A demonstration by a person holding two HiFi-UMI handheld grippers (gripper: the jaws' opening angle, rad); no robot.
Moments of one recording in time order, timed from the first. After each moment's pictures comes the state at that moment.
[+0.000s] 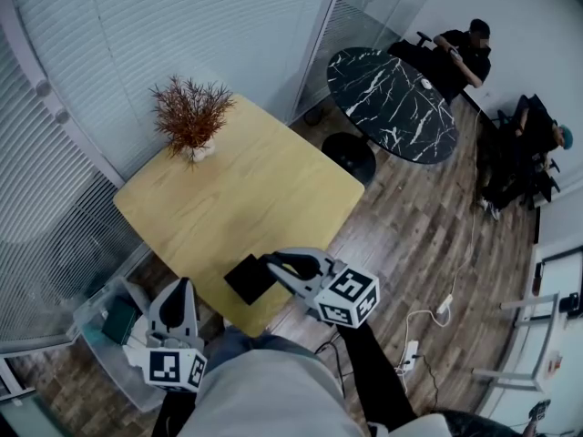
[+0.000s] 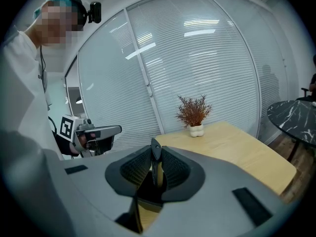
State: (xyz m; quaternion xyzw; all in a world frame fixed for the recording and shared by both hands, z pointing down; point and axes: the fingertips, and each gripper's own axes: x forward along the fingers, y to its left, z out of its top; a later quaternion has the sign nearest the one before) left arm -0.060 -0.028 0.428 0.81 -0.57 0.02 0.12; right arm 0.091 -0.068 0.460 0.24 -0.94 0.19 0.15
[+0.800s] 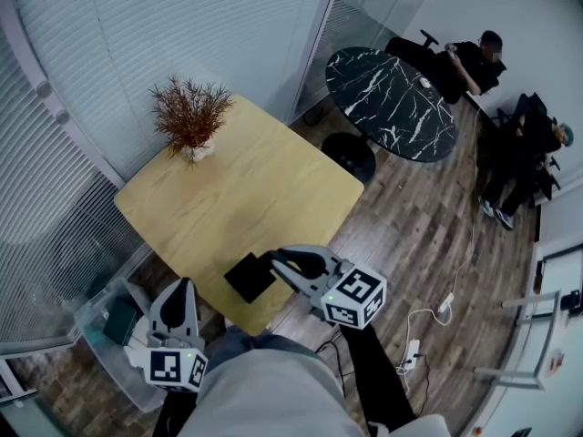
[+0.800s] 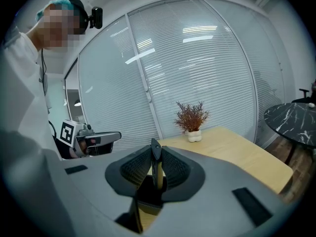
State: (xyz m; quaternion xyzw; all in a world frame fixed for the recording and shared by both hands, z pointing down) left arm -0.059 -0.025 0.428 0.81 -0.57 0.02 0.12; right arm 0.099 -0.067 0.445 0.25 -0.94 0.18 0.13
